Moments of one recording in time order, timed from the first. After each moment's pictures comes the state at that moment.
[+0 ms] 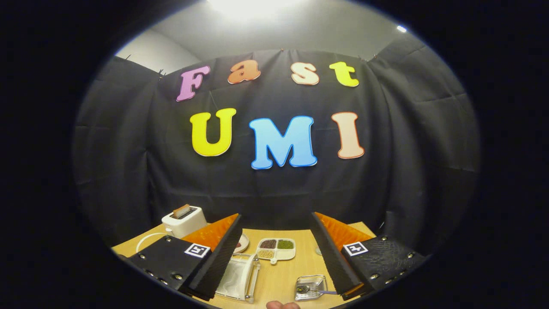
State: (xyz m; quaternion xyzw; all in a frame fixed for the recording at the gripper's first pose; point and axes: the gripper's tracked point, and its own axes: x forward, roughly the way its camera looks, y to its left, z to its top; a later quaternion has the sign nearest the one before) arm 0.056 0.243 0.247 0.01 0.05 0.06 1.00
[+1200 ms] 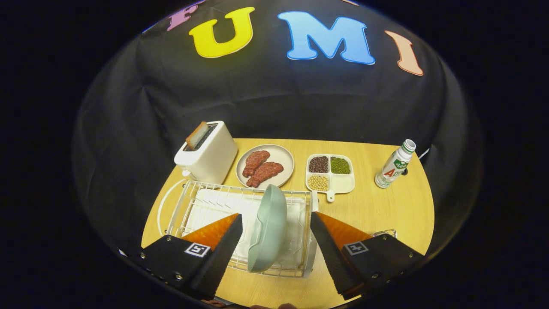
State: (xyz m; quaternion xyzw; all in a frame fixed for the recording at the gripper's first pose) arm 0.106 0.365 0.114 0.00 0.41 0.08 0.91
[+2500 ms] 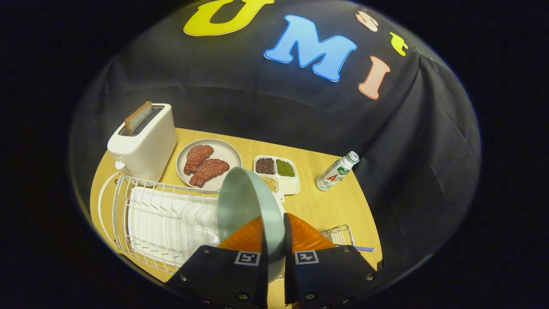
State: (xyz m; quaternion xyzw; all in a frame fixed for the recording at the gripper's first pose) arm 0.114 0.375 0.119 -0.15 0.37 -0.14 0.91
